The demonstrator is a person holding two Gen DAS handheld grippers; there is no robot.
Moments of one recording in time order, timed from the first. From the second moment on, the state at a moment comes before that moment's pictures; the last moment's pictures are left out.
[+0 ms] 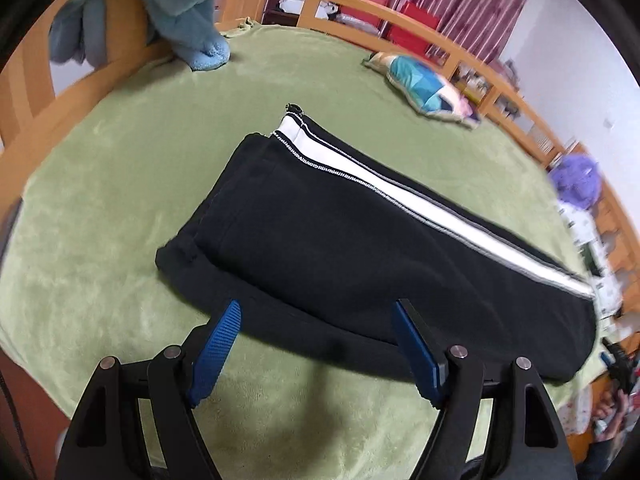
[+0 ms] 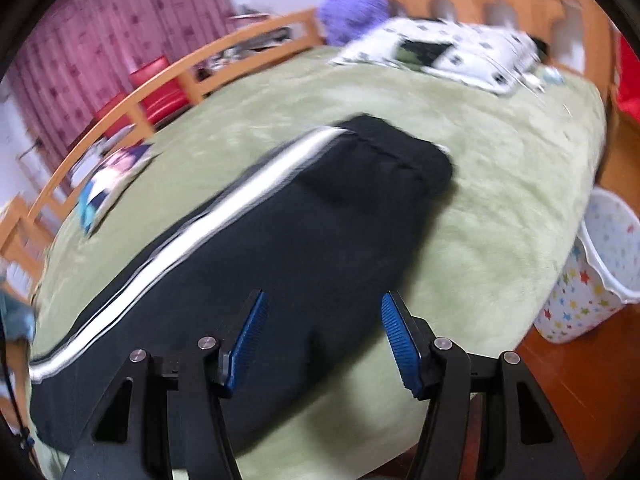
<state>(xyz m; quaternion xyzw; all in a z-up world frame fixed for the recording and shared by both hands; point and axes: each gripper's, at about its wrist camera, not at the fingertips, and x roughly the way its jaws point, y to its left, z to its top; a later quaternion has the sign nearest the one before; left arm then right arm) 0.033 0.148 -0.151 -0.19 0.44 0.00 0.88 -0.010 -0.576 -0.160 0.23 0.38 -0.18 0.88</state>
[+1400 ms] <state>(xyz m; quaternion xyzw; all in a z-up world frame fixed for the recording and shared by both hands) 0.069 0.168 -0.127 -0.18 0.41 0.00 0.90 -0.004 -0.396 -0.175 0.21 0.46 -0.06 0.86</state>
